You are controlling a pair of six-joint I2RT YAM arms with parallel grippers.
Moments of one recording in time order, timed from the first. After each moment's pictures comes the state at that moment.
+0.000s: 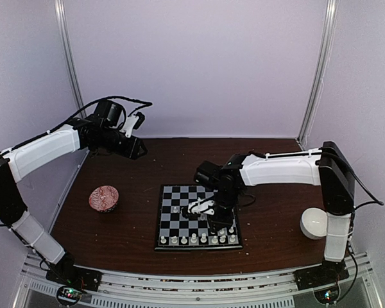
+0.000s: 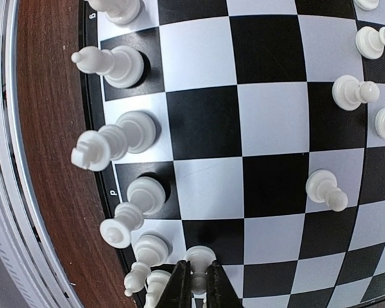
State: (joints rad) left arm -0.47 1.55 1.35 -0.57 0.13 -0.03; right arm 0.97 1.98 1.50 -0.96 -0.23 -0.50
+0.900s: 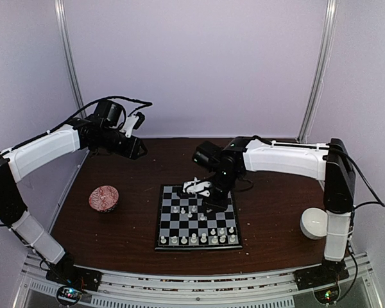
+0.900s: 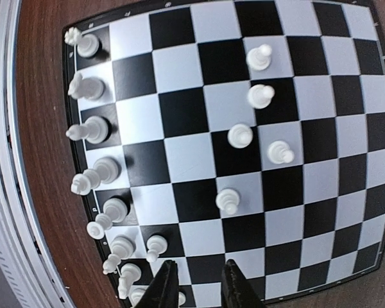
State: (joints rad) left arm -0.47 1.55 1.35 -0.57 0.13 -0.03; right arm 0.93 1.98 1.66 -1.00 -0.19 -0.49
